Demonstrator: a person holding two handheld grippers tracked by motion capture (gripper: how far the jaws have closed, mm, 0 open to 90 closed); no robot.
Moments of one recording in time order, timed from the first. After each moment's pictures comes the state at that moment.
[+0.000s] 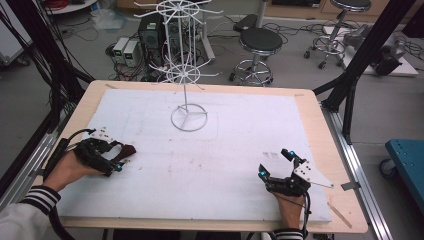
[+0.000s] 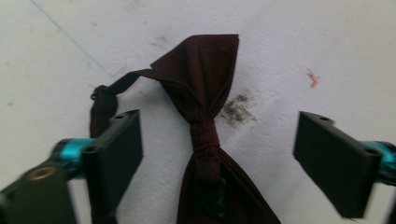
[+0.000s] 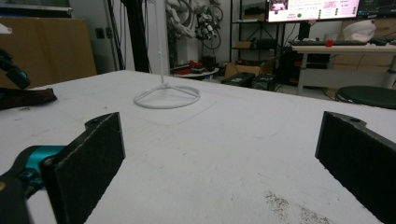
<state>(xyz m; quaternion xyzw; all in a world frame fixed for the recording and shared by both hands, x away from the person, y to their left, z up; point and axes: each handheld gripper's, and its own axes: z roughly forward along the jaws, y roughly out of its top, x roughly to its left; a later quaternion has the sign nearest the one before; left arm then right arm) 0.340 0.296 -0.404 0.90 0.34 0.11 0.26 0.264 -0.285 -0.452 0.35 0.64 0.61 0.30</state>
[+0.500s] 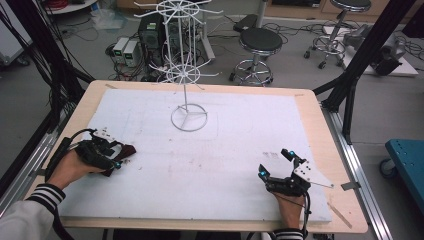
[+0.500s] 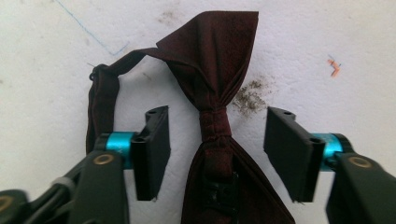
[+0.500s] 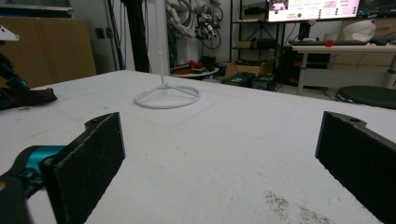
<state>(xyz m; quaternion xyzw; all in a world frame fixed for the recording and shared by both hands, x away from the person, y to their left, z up) 0.347 0.297 -0.410 0.90 0.36 0.10 0.23 0.264 -0.285 -0.452 0.35 0.64 0.61 0.30</state>
